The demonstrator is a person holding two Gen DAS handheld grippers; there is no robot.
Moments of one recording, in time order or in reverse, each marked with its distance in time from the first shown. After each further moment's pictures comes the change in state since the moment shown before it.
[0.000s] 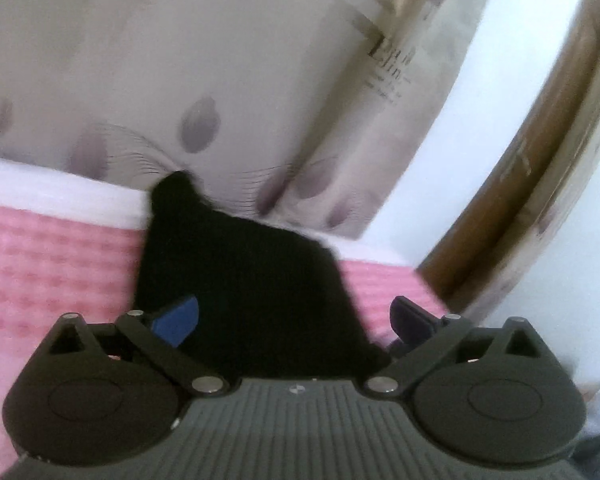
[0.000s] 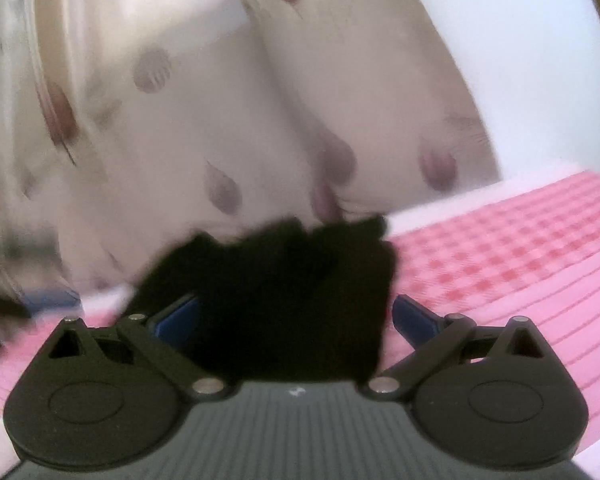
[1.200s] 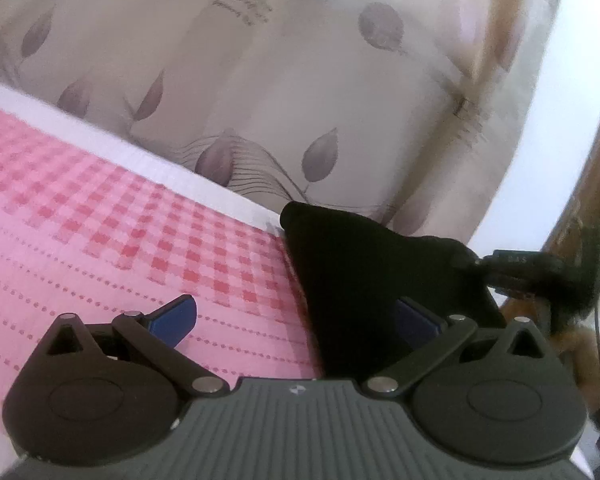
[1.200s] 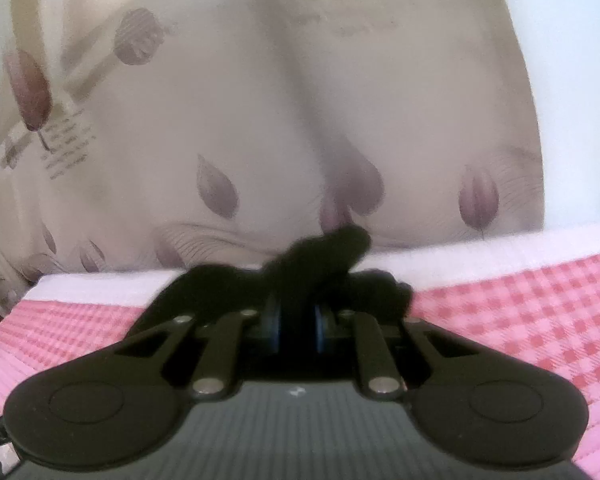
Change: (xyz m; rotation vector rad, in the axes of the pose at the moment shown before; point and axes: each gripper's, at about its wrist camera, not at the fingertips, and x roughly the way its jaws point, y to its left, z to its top) left arm -0.042 0.061 -0.071 -0.110 -0.257 0.177; right arm 0.098 0.002 0.089 -0.147 0.235 -0.042
